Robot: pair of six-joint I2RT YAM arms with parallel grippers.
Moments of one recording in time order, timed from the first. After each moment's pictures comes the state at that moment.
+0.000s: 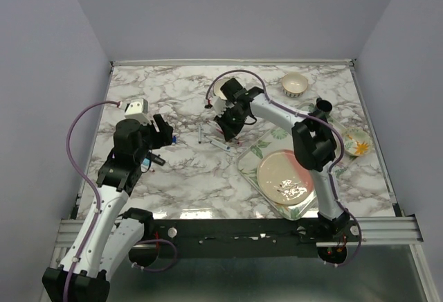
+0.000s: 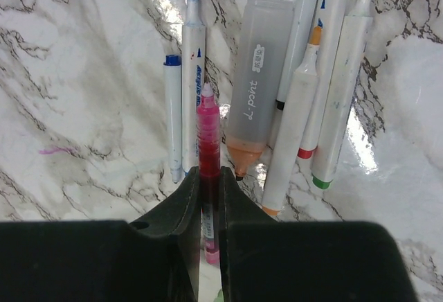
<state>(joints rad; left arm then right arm) -0.22 0.72 0.70 -0.35 -0.02 -0.34 0.67 2.20 1.82 -0.81 -0.37 -0.35</state>
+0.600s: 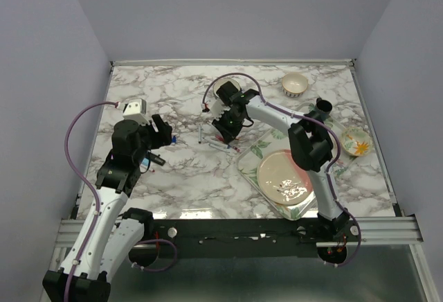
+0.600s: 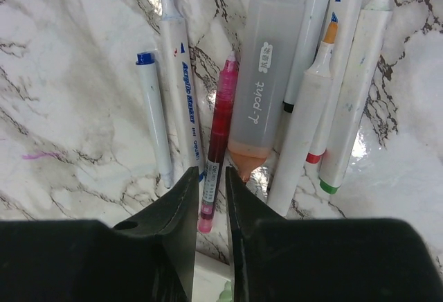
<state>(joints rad) -0.21 0.70 0.70 -0.35 -0.02 -0.34 0.70 2.23 1.82 -0.83 -0.30 -0.35</state>
